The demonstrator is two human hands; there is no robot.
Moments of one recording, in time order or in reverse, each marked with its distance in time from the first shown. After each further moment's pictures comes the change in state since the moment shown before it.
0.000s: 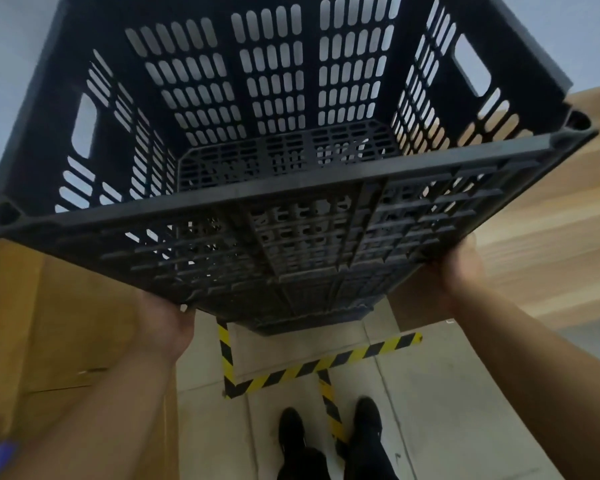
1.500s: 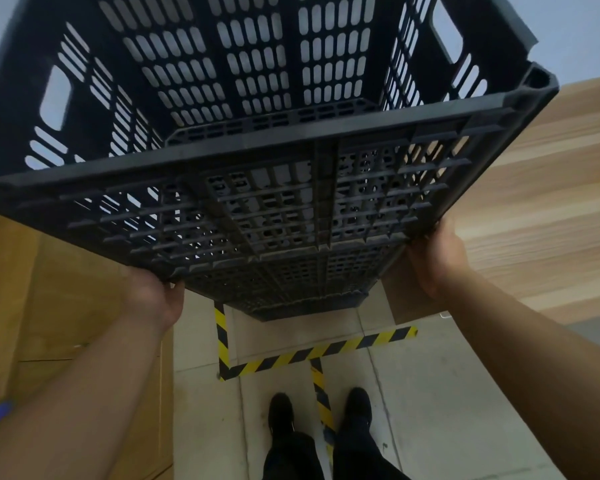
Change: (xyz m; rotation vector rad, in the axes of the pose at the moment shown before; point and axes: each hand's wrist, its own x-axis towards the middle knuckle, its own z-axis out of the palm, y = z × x) left_hand -0.006 -0.012 0.029 -0.091 0.224 -0.049; right_hand 0.006 -0.007 -0.018 -0.053 -0.237 -0.048
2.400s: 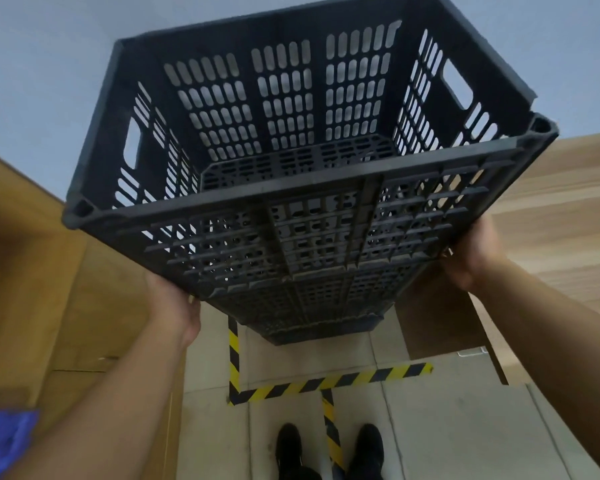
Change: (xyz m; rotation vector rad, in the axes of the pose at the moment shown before) left_hand -0.030 0.042 0.005 0.093 -0.033 0.138; right_hand 0.015 -0.071 0.009 0.300 -0.205 -0.086
